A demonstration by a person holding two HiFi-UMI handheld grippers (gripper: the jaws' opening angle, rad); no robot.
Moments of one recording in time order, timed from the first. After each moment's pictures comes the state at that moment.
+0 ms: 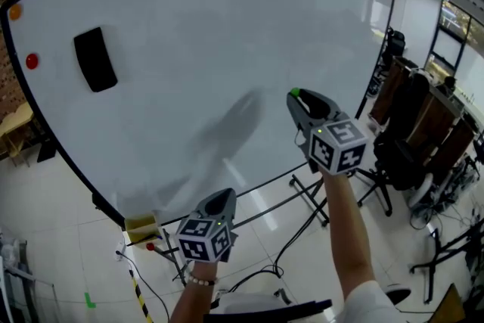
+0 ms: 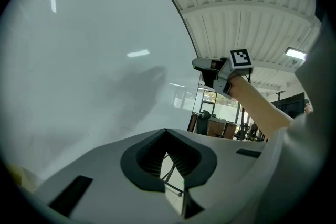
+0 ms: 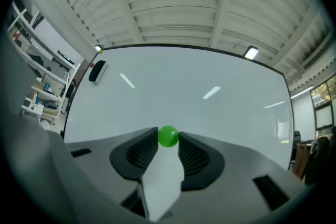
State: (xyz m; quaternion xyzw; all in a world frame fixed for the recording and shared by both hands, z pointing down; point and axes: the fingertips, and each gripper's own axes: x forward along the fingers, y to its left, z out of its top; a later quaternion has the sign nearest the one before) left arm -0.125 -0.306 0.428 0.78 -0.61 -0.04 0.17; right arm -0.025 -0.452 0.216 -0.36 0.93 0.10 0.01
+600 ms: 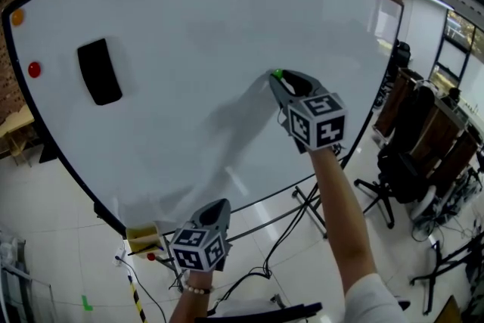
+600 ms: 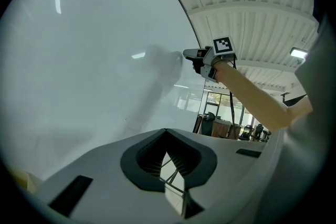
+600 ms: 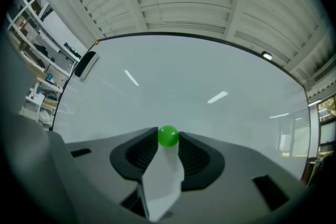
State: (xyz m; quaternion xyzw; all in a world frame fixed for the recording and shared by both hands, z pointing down) left arm -0.156 -0.313 0.429 0.76 -0.62 -0.04 0.17; right arm -0.101 -0.499 0.166 -0.34 0.93 0.15 -0.01
